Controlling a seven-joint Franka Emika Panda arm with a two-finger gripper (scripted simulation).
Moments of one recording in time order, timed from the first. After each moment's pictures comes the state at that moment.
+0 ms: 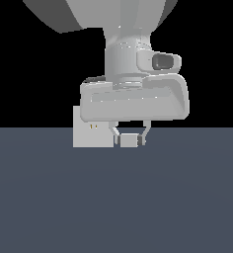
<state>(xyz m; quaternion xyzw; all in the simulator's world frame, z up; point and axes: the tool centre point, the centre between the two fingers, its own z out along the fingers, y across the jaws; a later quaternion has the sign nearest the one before) -0.050 -0.027 0.074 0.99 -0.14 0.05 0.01</state>
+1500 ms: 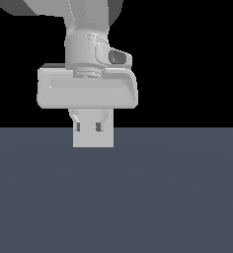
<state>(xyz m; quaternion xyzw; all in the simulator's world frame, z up) -0.030 0.057 0.100 1.00 0.00 0.05 0.00</state>
